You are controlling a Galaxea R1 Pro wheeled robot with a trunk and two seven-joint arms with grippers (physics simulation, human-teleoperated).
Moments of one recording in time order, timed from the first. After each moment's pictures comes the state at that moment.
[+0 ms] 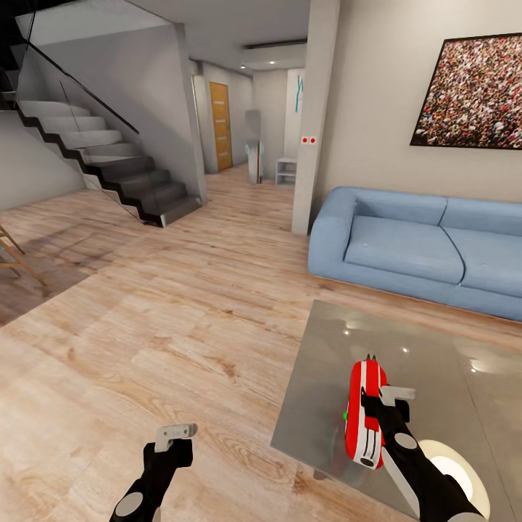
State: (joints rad) left arm -0.07 -0.17 0.13 -1.26 -0.13 0.15 -0.05; right arm -0.45 -0.15 0.15 -0.73 -0.18 -0.10 -0.26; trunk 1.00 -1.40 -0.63
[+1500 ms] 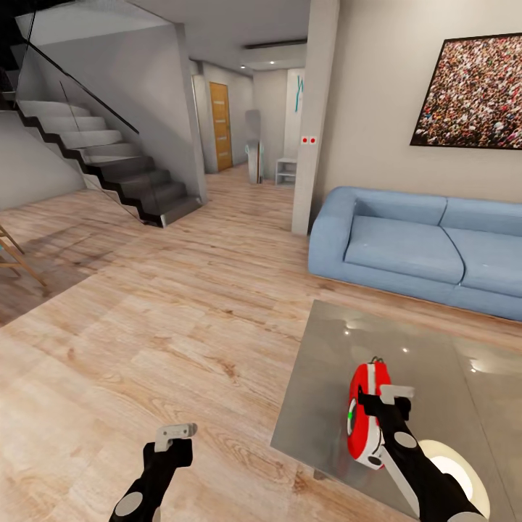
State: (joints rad) left arm -0.07 -0.17 0.13 -1.26 -0.13 0.15 -0.05; right arm -0.45 -0.15 0.15 -0.74 -0.17 -0.10 -0.26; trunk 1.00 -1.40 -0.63
